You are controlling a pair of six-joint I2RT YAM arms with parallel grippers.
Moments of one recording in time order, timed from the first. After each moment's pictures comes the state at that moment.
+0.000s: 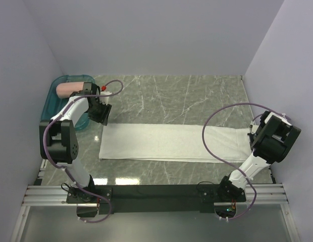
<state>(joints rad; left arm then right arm) -0.02 1.72 1.28 -0.78 0.18 0.33 -0.65 1.84 1.14 -1.00 0.15 -0.45</state>
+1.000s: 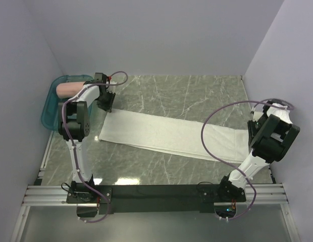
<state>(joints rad) -0.06 2.14 1.66 -0.71 0.08 0.22 -0.61 1.84 1.28 -1.06 0.03 -0.48</state>
